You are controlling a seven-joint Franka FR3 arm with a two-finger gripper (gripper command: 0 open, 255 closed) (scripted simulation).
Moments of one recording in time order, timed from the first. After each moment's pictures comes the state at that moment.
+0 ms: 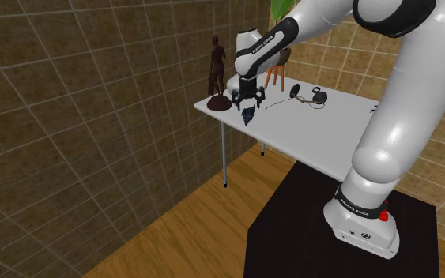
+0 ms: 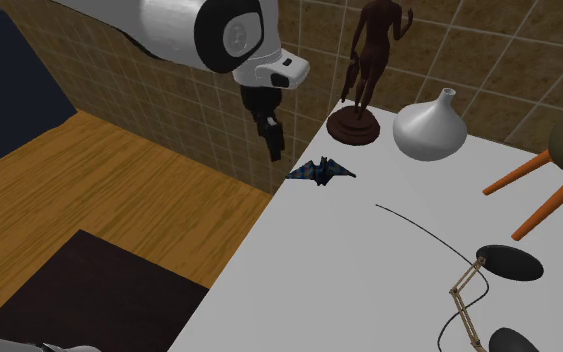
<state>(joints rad) -0.22 0.10 -0.05 -2.15 -0.12 2.26 0.63</state>
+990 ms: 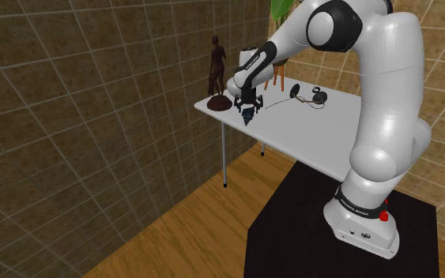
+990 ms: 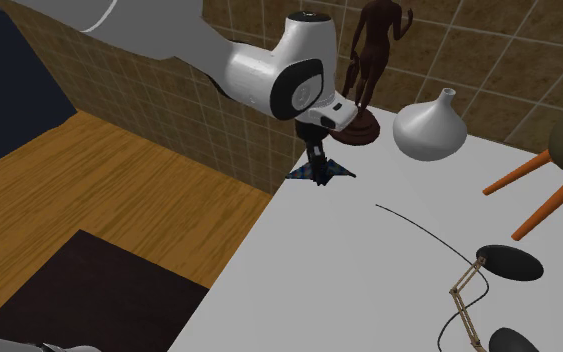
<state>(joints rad) -0.29 0.43 -0.12 -1.93 -0.07 2.42 0.75</state>
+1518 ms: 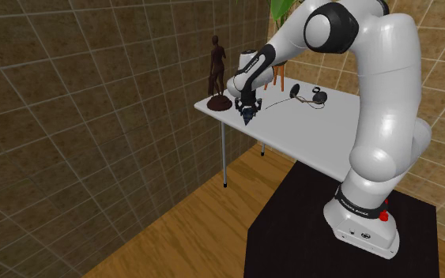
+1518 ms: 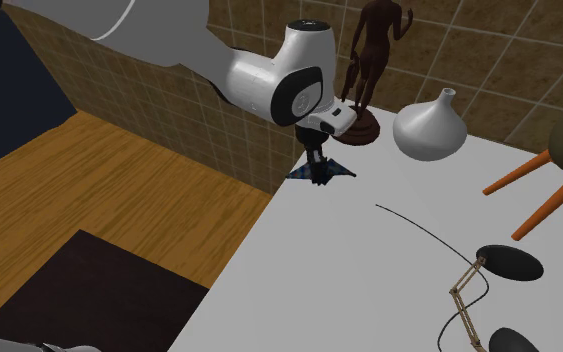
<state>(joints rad) -0.29 0.45 -0.12 -1.93 -0.07 2.44 0.75</state>
